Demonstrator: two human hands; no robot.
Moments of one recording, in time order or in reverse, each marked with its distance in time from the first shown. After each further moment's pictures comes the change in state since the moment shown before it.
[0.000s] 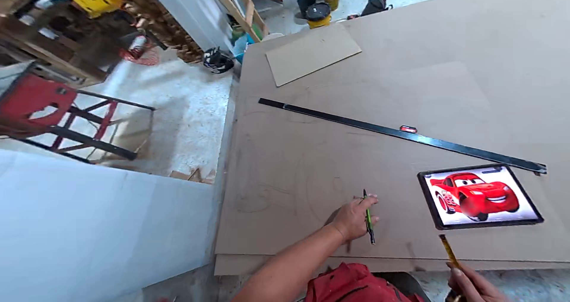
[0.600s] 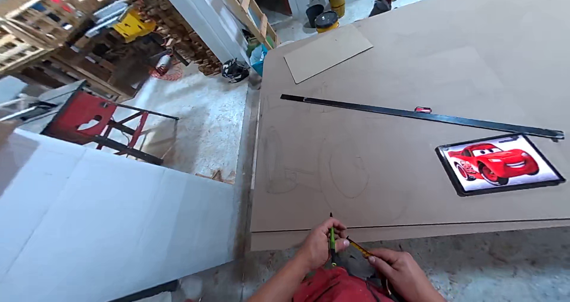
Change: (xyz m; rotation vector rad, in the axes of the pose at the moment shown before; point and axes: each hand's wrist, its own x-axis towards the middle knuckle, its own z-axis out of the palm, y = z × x) left_hand -0.232 -0.040 -0.029 -0.593 0.089 -0.185; right_hand -0.078 -0.064 0.168 0.002 -0.598 -0.187
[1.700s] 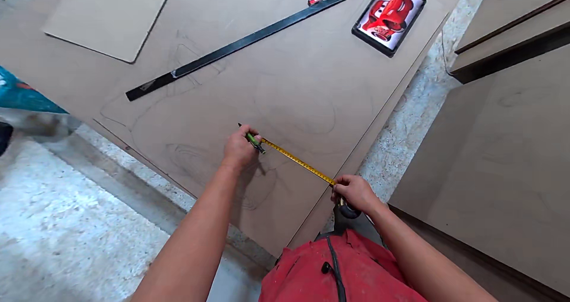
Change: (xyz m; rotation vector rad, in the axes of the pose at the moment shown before) left_hand 0.234 -0.010 -0.256 0.831 -0.172 0.188; right_hand 0.123 -0.053 0.218 0.478 0.648 0.734
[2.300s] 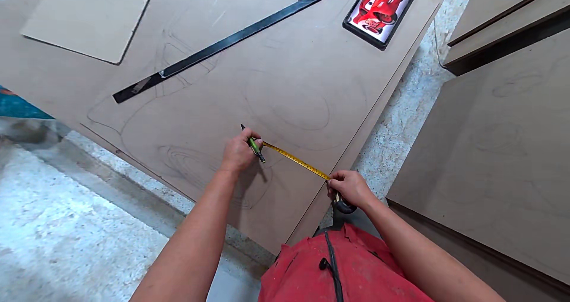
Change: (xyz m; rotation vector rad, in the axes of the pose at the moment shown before) left_hand -0.013 0.003 0.012 0.109 -0.042 0.120; right_hand -0.001 0.000 0.003 -0.024 0.056 -0.022
